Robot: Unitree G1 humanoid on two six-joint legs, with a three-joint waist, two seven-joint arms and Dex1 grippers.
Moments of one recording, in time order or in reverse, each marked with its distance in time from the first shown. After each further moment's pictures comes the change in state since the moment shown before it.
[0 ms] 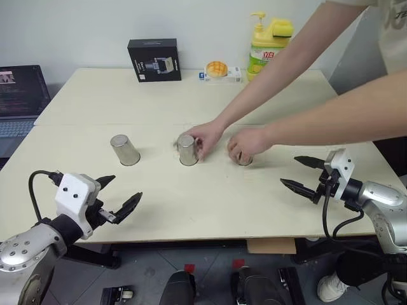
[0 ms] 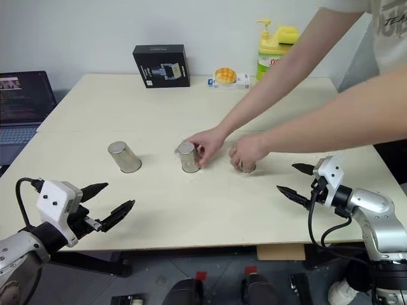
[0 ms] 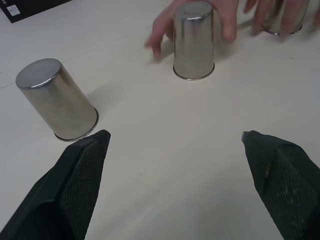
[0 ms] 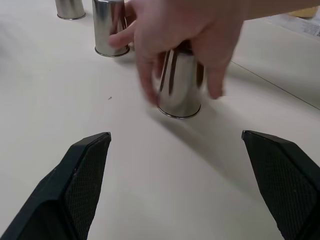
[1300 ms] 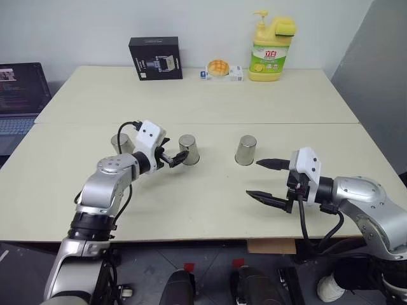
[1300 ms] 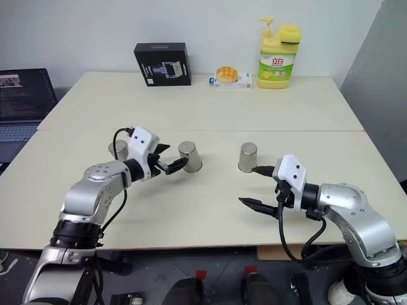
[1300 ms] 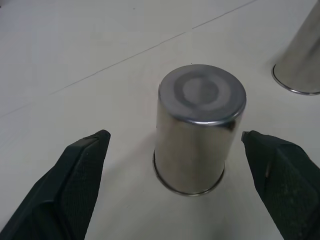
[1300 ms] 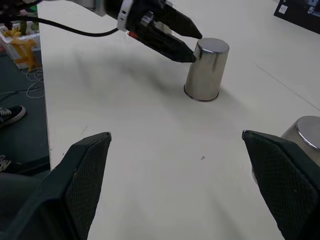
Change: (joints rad) left arm -0.901 -0.129 -0.559 0.817 0.230 -0.052 -0.018; right arm -0.063 0.006 0.156 -0.454 0.083 0.354 -0.098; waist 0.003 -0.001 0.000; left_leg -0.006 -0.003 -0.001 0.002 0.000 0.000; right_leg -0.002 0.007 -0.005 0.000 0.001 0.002
